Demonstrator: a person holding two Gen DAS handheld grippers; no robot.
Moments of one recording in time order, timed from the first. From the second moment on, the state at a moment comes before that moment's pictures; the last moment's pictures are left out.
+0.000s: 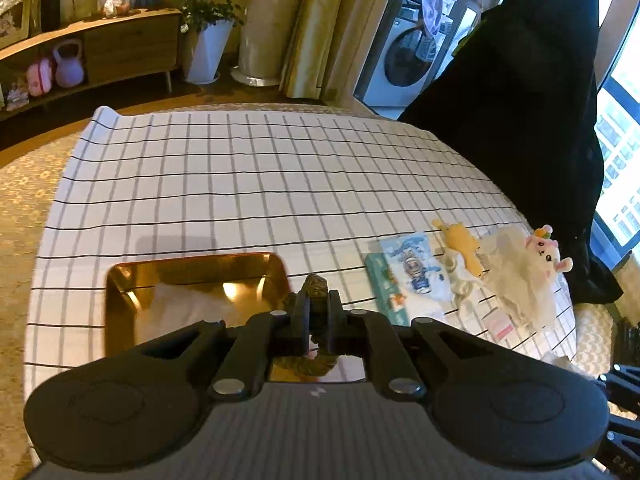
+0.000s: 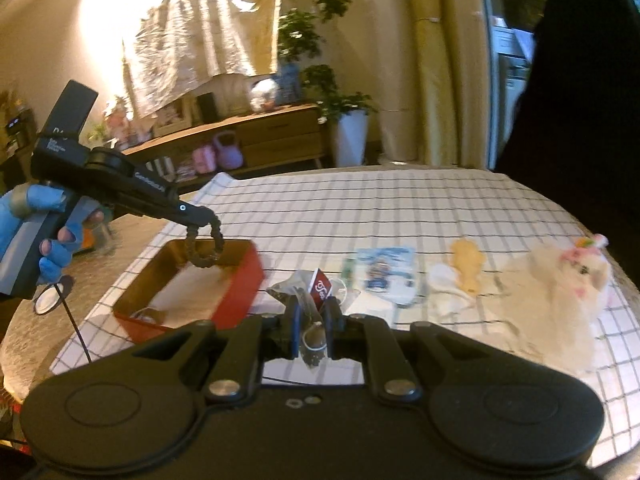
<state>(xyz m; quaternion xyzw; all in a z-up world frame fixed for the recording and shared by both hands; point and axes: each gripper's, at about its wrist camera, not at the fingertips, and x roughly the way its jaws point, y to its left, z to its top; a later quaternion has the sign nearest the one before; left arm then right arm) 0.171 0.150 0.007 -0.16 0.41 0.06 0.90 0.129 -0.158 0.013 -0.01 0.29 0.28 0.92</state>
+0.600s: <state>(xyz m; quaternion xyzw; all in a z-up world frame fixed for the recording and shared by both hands) 0.137 0.208 -0.013 -0.09 0.45 0.08 0.89 0.156 -0.033 0.003 -0.06 0.32 0.34 0.88</state>
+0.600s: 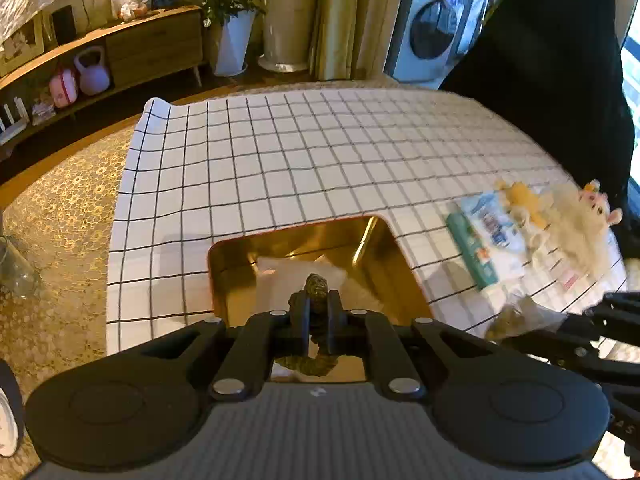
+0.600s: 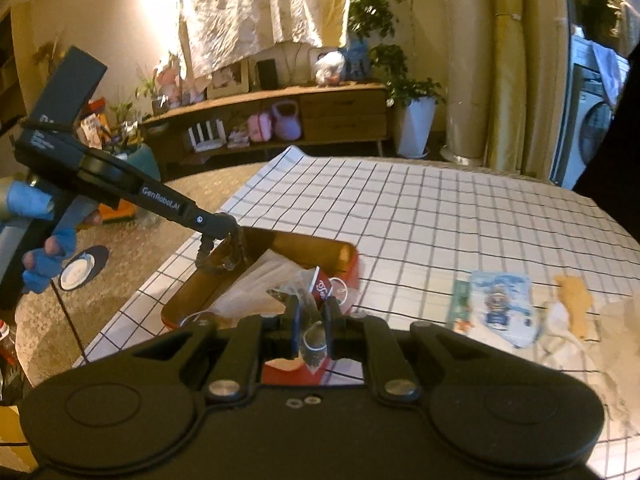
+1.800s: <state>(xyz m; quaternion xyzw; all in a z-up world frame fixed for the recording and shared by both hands) 0.173 0.210 -0.110 -0.09 0.52 0.06 0.85 0.185 0.061 -0.072 -0.15 0.40 0.34 0.84</state>
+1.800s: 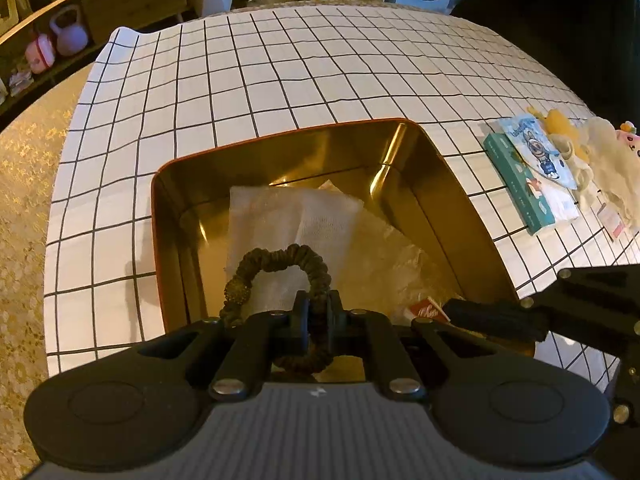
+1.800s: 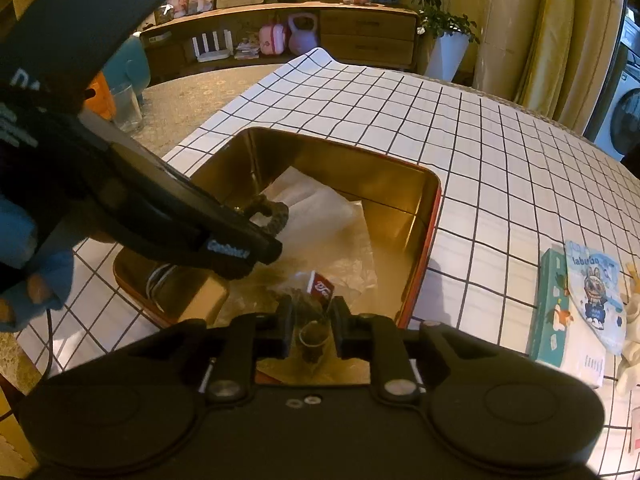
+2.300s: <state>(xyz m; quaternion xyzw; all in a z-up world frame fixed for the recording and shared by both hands) 0.168 0.207 -0.106 -0.11 0.51 0.06 0.85 0.174 0.046 -0.062 -0.13 0.39 0.35 0.84</state>
